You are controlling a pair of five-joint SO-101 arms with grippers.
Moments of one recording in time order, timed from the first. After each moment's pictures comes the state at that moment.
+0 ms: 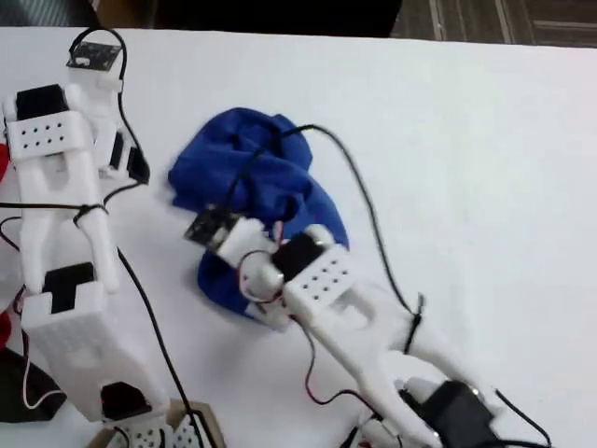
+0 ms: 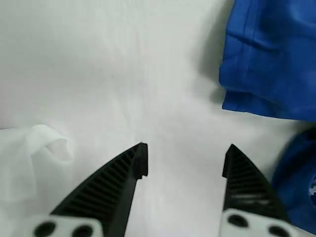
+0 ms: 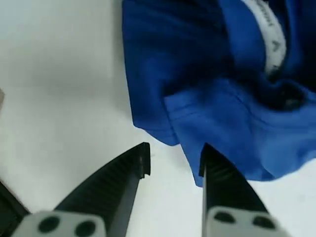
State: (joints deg) left arm -22.4 21.1 -26.2 91.6 -17.6; right arm -47.7 -14.3 32.5 74.5 19.8
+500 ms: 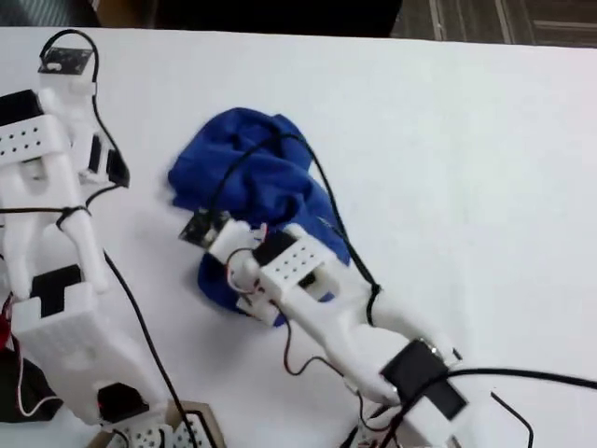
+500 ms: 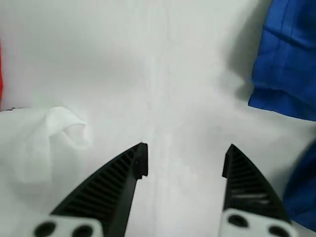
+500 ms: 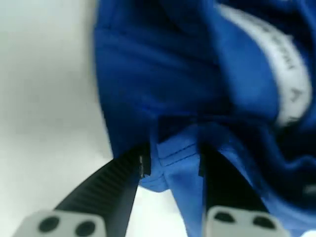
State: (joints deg) left arm -27.5 21.1 -26.2 91.8 -17.6; right arm -44.7 1.0 32.5 60.0 19.8
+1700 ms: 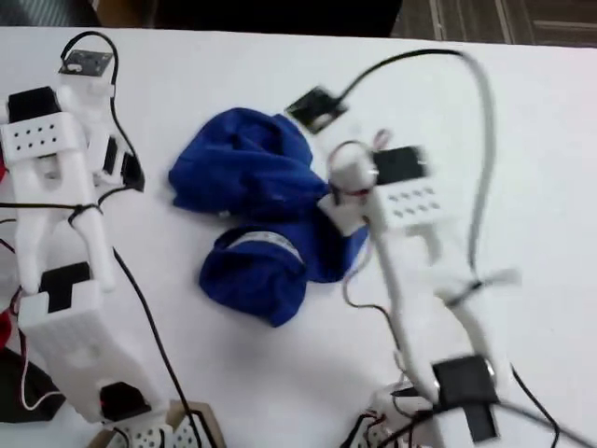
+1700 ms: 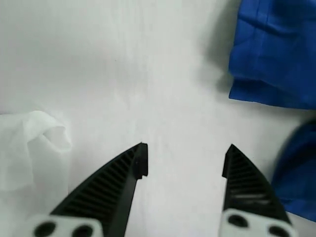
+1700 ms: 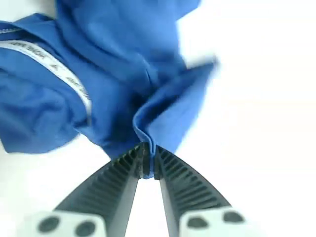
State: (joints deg) left arm -23.0 21.7 -26.2 93.8 -17.6; right arm -14.6 -12.2 7.9 82.3 30.4
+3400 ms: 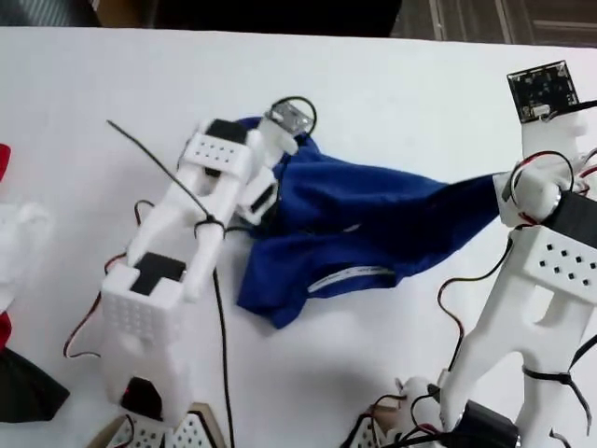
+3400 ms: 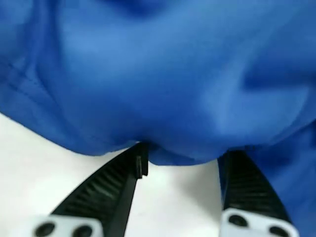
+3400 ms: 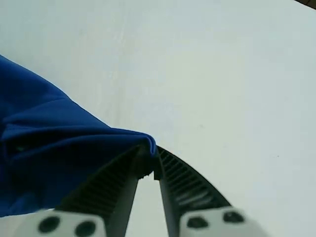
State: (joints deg) left arm 9.7 28.2 -11.6 78.1 -19.8; right arm 21.6 -23.9 9.0 73.1 36.8
